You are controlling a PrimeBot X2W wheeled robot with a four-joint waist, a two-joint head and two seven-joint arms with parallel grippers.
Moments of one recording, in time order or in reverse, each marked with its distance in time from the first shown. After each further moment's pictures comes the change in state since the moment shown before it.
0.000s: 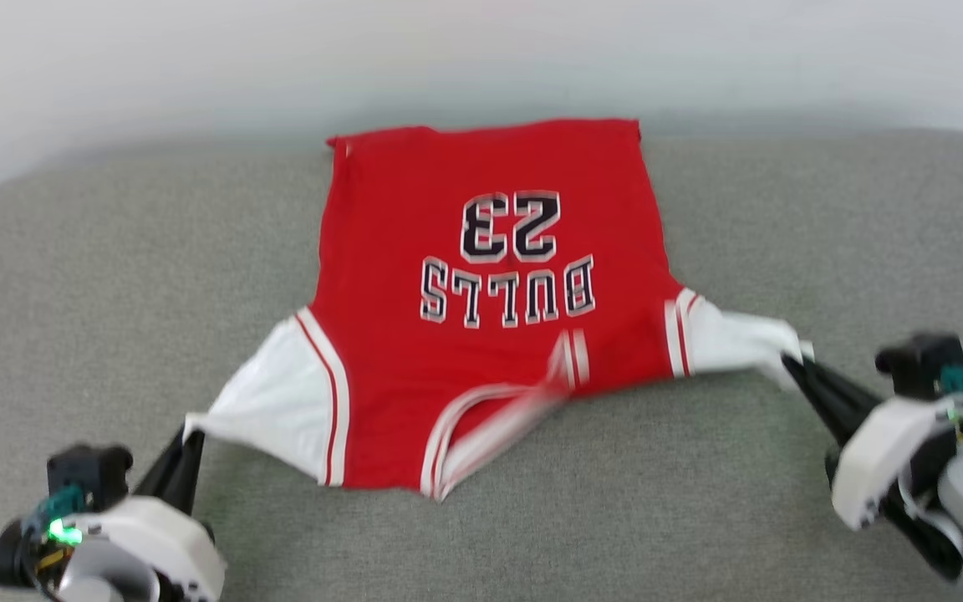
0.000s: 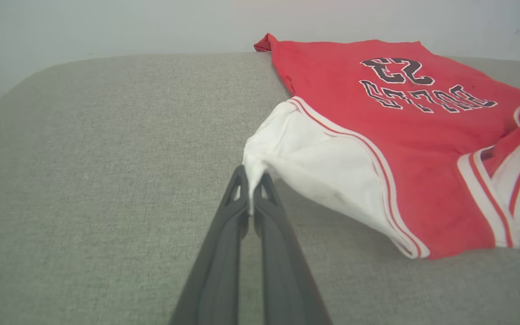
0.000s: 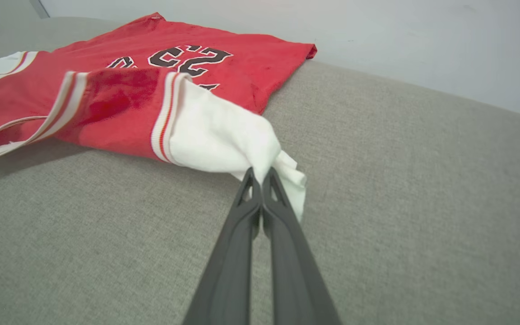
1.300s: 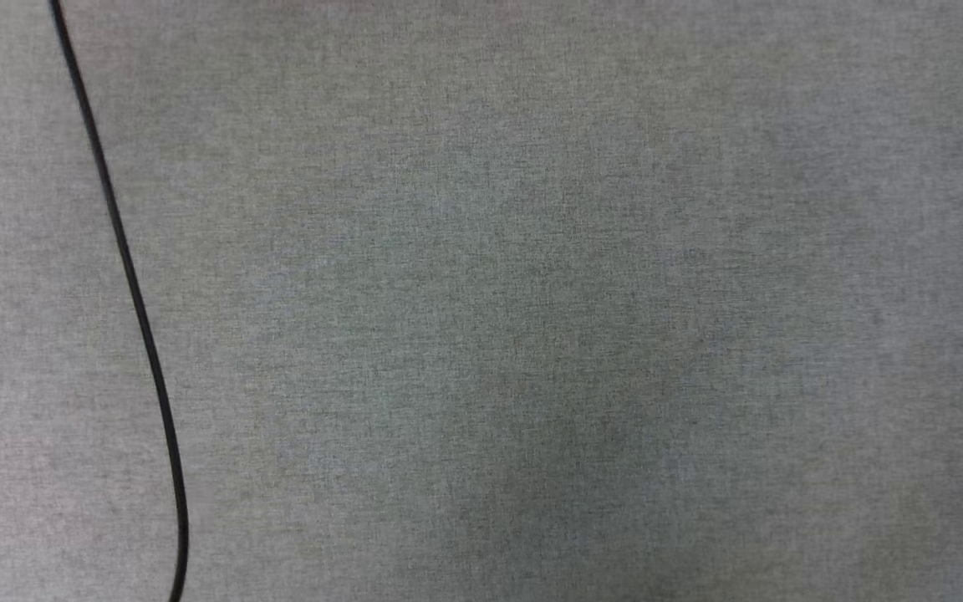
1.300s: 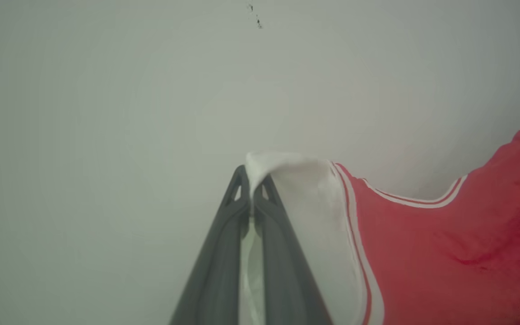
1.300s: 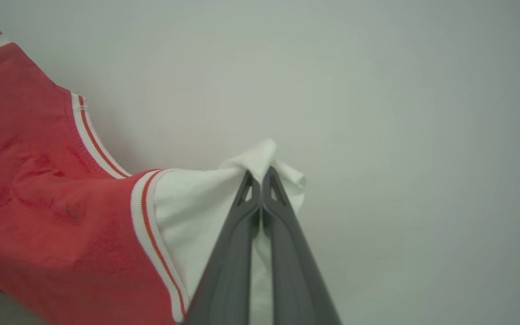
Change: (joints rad) left arm -1.579 -0.109 -0.096 0.446 0.265 -0.247 0.081; right arm -1.159 0.132 -0.307 0.184 -0.332 0.000 0.217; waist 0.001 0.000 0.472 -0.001
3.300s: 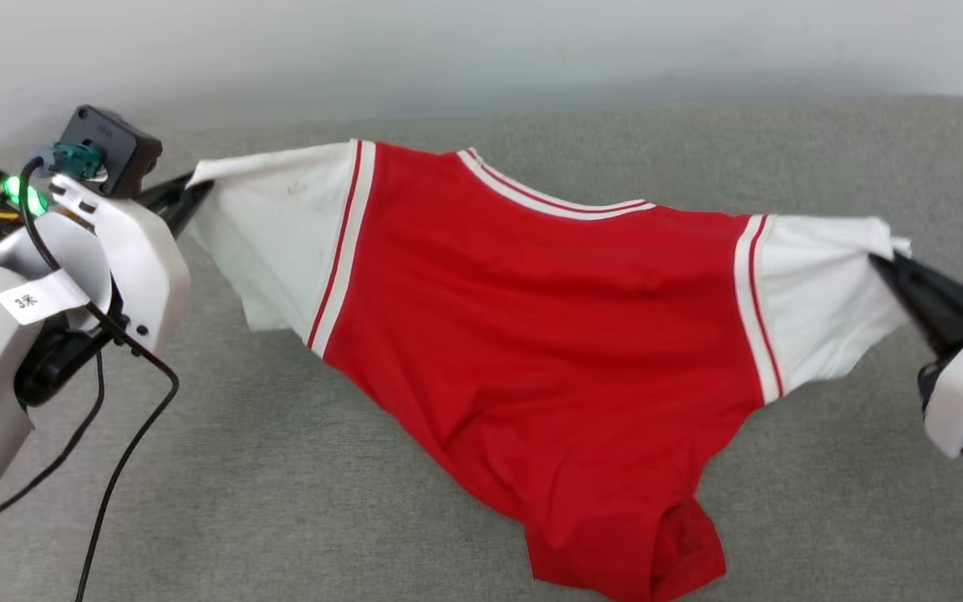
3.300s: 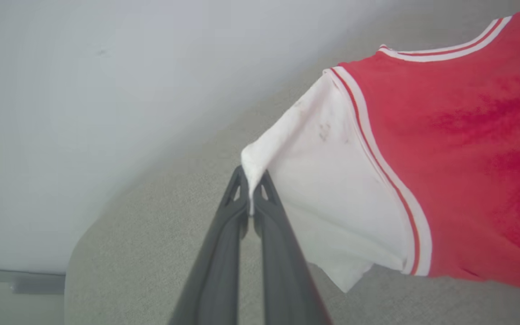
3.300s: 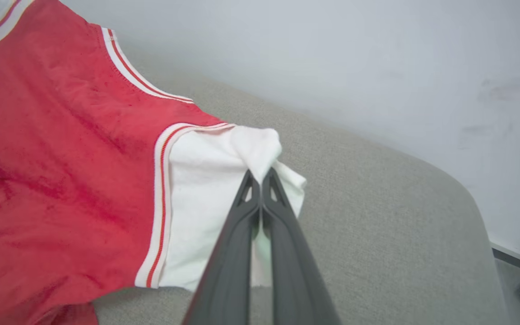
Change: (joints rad) left arm 0.940 0.291 -0.143 -0.491 -0.175 0.002 0.445; right arm 1.398 -0.193 -0.278 -0.806 0.070 0.000 0.298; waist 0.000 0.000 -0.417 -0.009
